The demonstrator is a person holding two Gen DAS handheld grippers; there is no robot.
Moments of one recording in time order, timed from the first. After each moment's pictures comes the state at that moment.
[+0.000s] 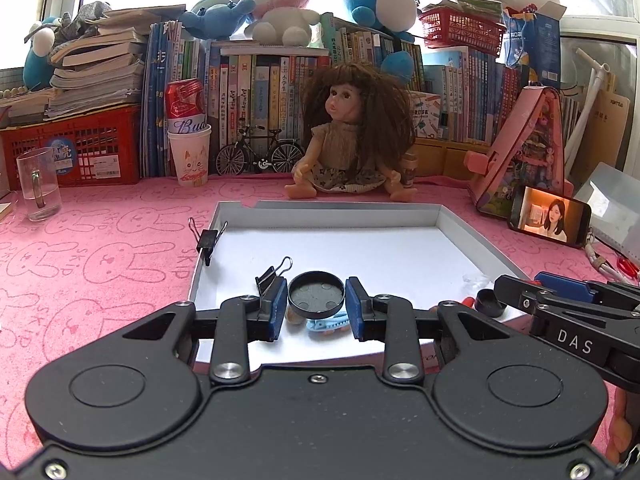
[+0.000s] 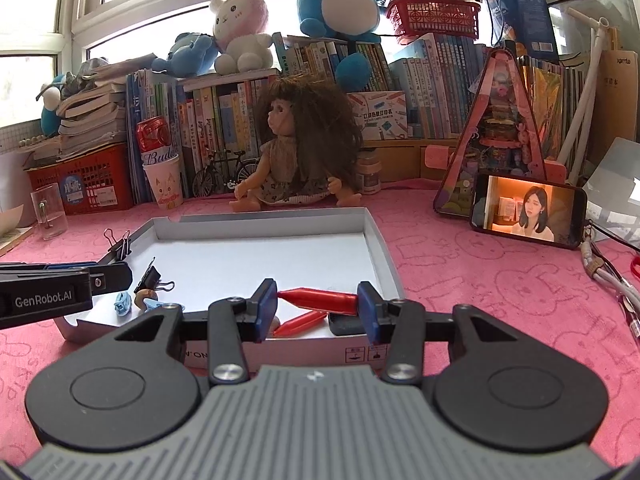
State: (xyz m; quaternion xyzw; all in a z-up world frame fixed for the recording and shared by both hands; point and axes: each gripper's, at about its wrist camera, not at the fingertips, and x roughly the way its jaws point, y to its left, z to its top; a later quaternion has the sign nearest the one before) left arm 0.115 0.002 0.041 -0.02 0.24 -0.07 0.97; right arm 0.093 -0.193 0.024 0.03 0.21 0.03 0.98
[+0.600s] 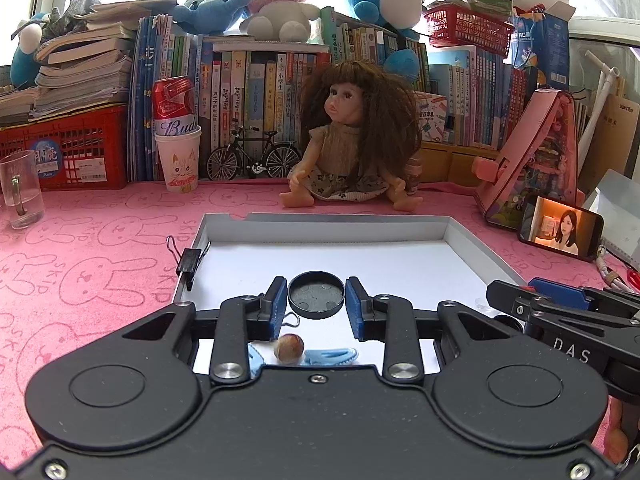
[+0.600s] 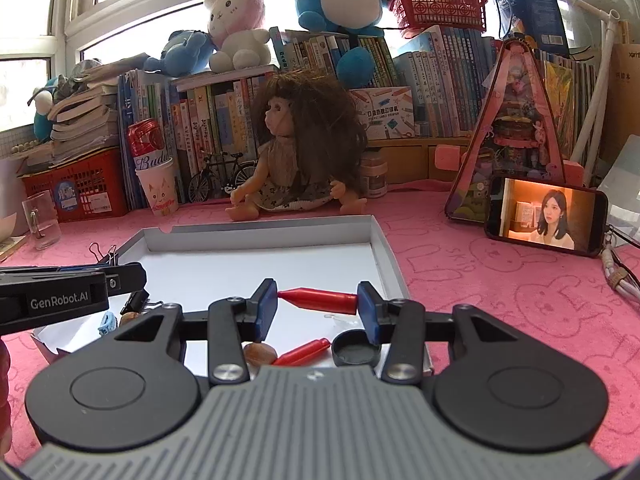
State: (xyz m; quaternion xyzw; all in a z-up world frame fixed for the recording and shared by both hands) left arm 0.156 -0.006 0.037 -0.02 0.23 -0.07 0.97; right arm 0.128 -0.193 0.021 0.04 0.22 0.03 0.97
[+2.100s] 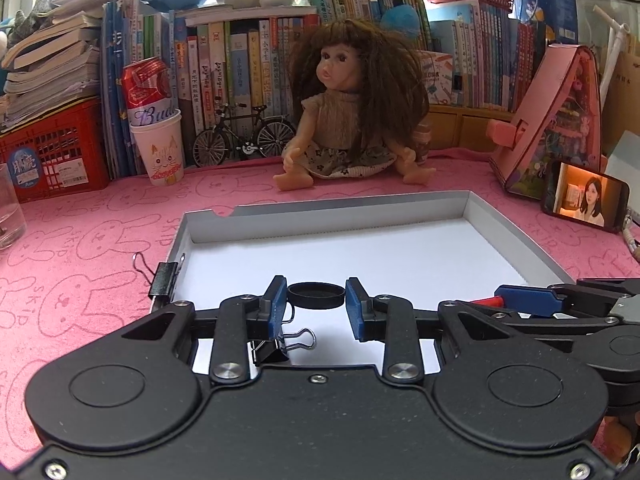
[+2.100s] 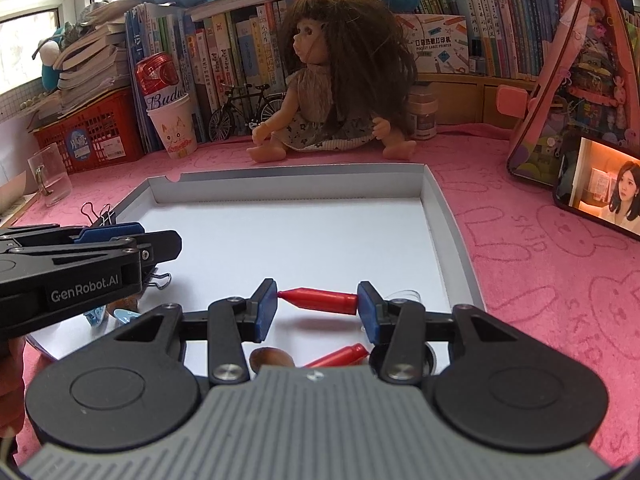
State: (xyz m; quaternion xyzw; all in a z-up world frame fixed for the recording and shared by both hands) left arm 0.212 -0.023 0.028 0.02 0.28 -0.07 0.96; right arm 0.193 -0.183 0.004 0.04 0.32 0.09 0.94
